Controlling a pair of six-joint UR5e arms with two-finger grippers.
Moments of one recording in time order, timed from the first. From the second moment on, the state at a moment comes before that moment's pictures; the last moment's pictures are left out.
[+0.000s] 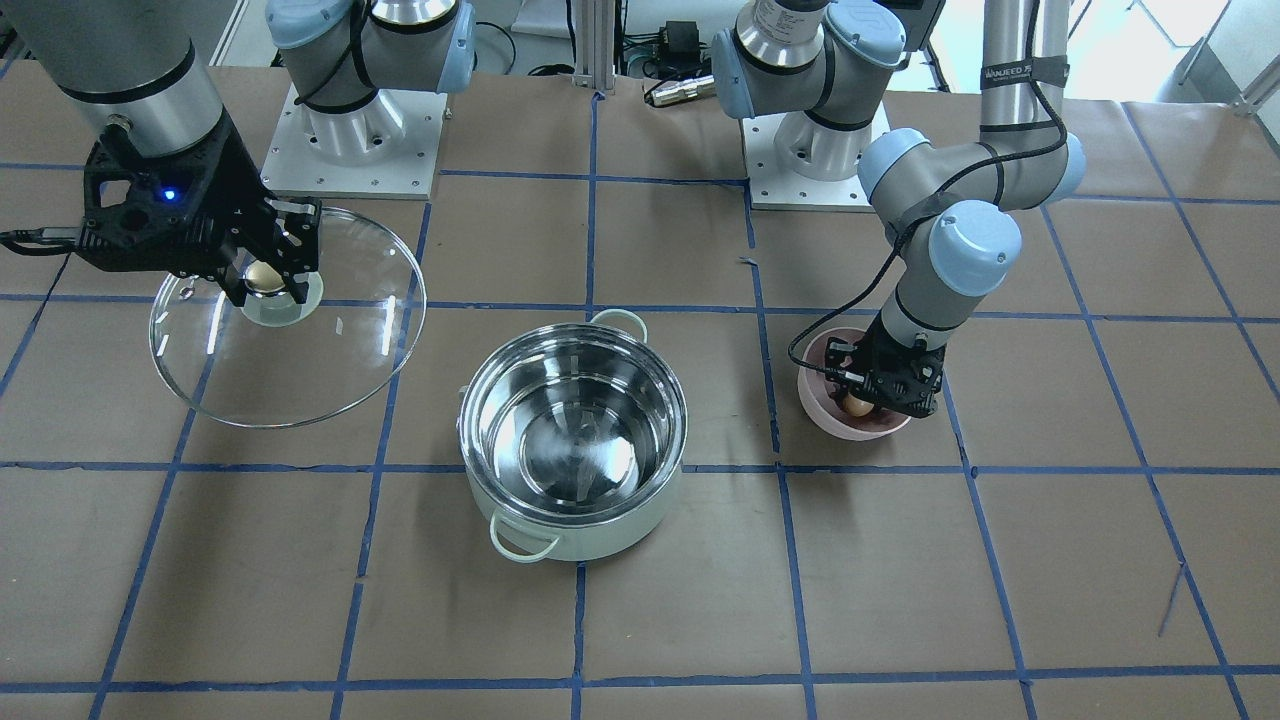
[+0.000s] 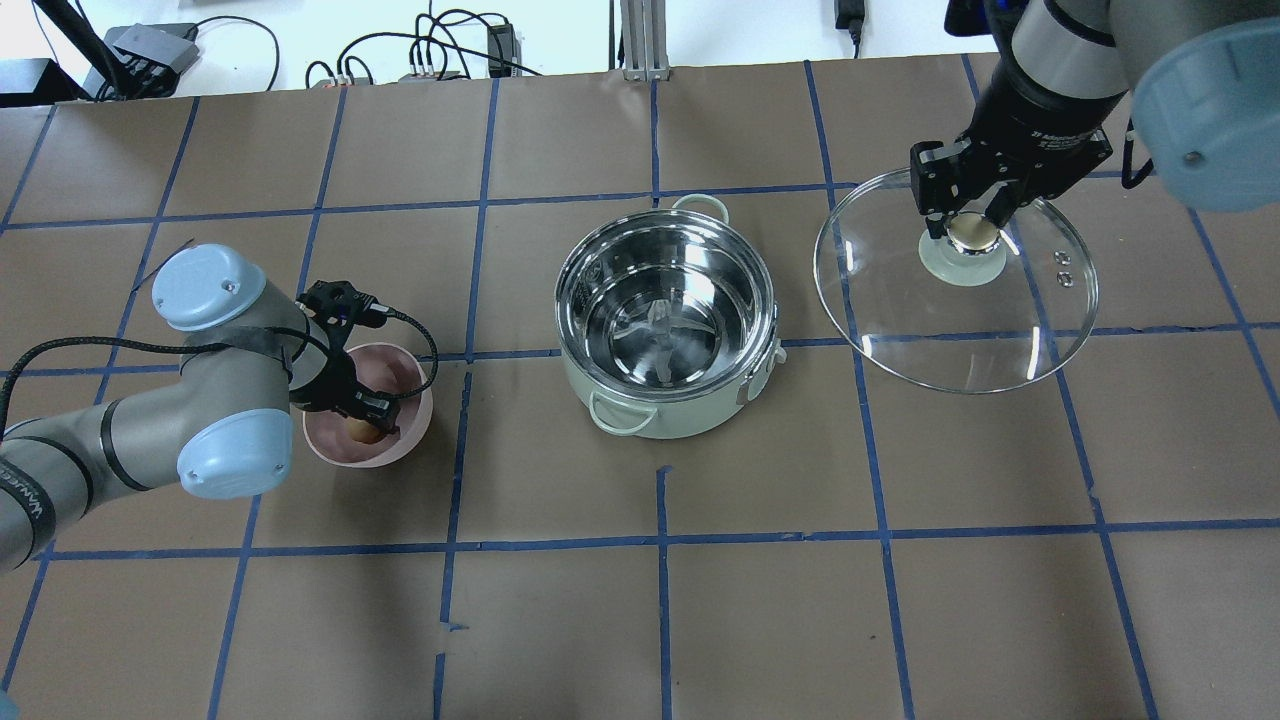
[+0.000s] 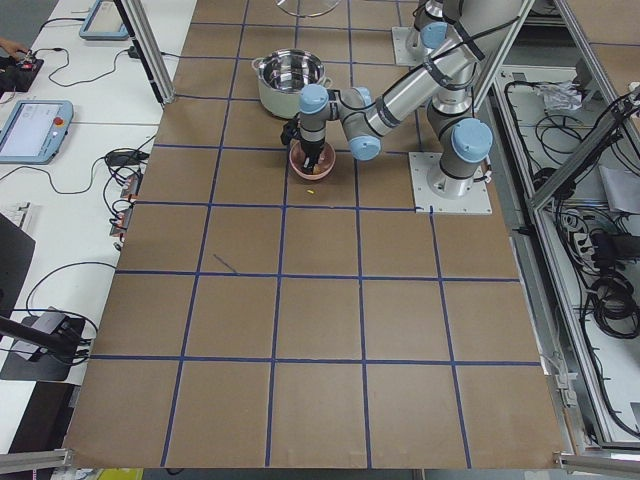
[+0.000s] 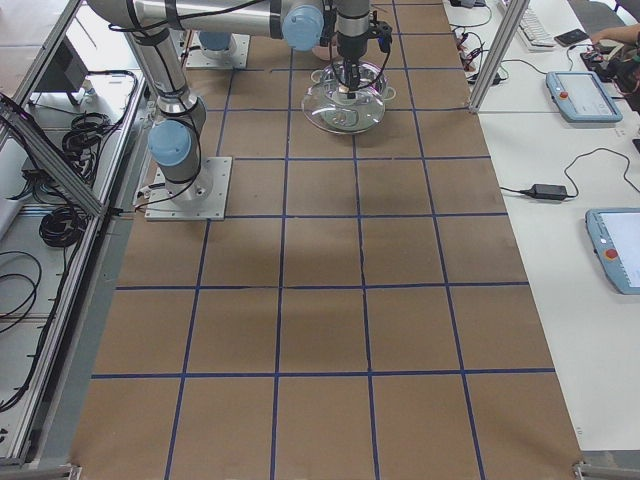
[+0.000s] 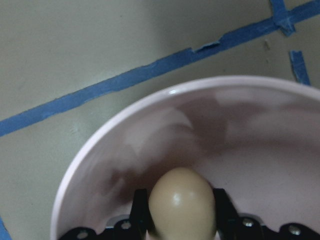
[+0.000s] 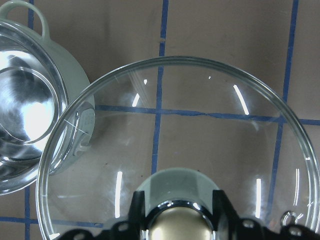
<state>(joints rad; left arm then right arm) -1.33 -1.78 -2.22 -0.71 1.56 0.58 1.52 -1.56 1.62 -1.68 -1.57 -0.13</state>
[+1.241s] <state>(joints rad) -1.53 -1.64 -1.88 -1.20 1.56 0.22 1.52 -1.56 1.64 -1.68 -1.57 -0.14</state>
